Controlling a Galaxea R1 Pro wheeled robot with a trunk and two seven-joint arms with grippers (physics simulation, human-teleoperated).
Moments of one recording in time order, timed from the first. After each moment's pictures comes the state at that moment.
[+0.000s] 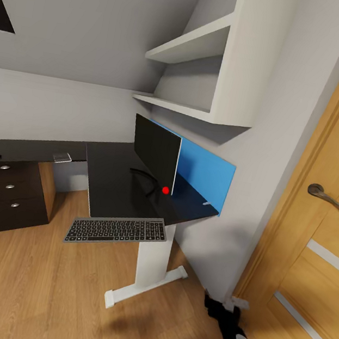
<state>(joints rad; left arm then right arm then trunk) 0.17 0.02 -0.02 -1.03 0.48 -0.05 0.36 -0.49 -0.10 0.30 -0.42 -0.44 -0.28 -0.05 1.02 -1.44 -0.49</state>
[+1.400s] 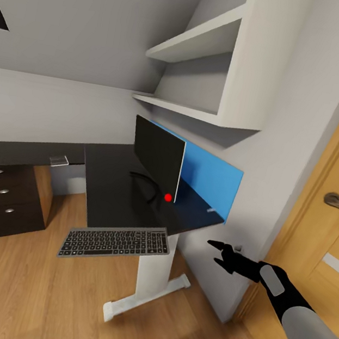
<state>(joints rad) 0.17 0.02 -0.02 -1.04 0.43 -0.05 0.35 -0.82 -0.25 0.09 -0.44 -0.89 0.75 0.54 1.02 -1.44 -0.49</state>
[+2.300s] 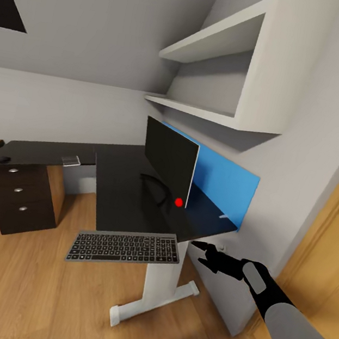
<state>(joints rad) 0.17 0.02 -0.02 -1.03 0.43 -0.05 0.35 -0.82 -0.17 0.15 -0.45 -0.88 0.75 0.54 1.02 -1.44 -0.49</state>
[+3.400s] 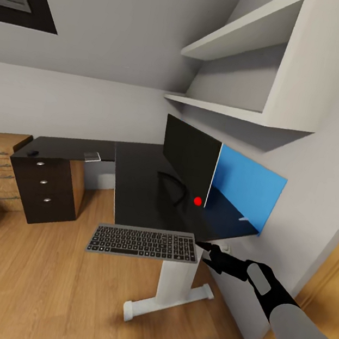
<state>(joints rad) 0.17 0.02 -0.02 -1.10 0.43 -0.05 0.36 -0.82 -0.20 0.14 -0.44 -0.88 0.74 0.54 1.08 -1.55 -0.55</state>
